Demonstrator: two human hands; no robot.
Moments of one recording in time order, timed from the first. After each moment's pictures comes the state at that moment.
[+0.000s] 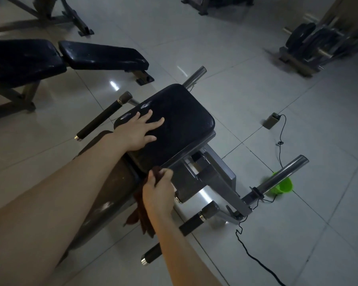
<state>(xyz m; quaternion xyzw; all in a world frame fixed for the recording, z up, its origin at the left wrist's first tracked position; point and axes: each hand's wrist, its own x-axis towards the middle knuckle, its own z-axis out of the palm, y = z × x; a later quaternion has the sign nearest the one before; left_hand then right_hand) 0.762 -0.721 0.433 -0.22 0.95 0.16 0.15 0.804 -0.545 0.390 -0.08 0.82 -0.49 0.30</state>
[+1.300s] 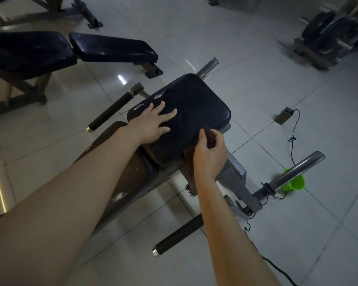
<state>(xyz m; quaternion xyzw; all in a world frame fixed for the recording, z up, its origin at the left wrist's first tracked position) 0.767 -0.718 0.426 -0.23 0.94 0.20 0.12 0.720 -0.545 0.407 -0.04 0.81 -0.59 0.05</state>
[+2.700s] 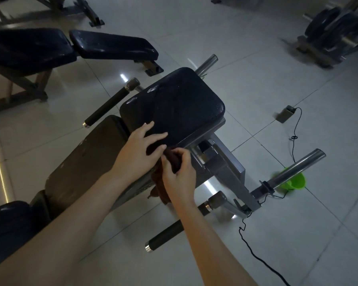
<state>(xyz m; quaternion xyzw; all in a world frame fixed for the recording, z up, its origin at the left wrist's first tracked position) 0.827 -0.641 0.400 -0.28 0.89 0.33 -0.12 0.770 -0.516 0.364 -0.25 0.78 -0.55 0.17</state>
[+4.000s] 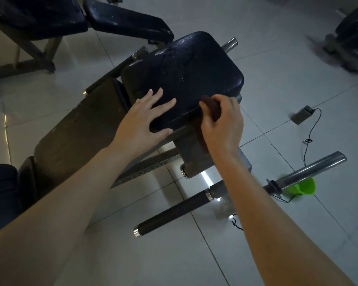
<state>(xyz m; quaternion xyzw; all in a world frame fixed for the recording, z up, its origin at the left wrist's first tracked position) 0.821 -0.630 0.360 -0.25 0.91 0.26 -0.20 0.669 -0.509 0.368 -0.36 0.83 -0.43 -0.08</state>
